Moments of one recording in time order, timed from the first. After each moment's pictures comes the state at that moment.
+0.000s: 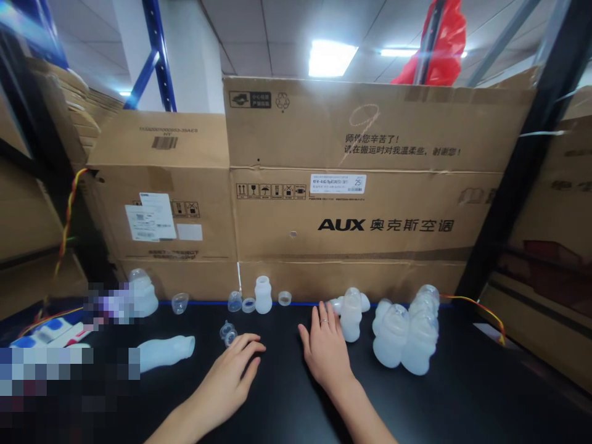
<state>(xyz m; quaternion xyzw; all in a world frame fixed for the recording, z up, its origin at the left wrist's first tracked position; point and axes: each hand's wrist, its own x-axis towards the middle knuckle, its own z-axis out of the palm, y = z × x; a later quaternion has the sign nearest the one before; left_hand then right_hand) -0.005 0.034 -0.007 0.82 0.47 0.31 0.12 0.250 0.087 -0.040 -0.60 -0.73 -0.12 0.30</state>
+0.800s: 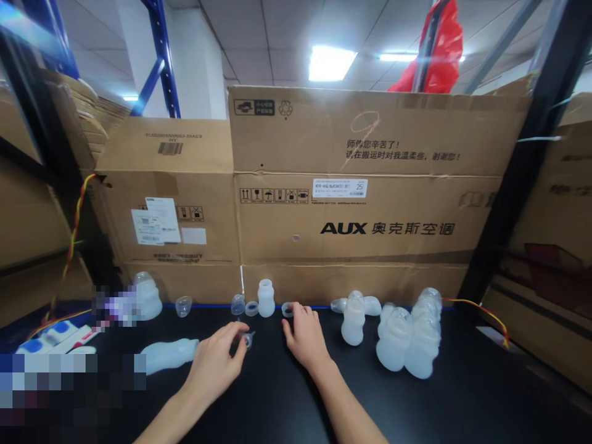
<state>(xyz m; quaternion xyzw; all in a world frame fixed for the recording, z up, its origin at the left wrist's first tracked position) -0.023 0.043 0.026 0.76 0.57 0.30 -0.02 0.206 0.111 -0.014 -0.53 -0.78 0.00 0.33</state>
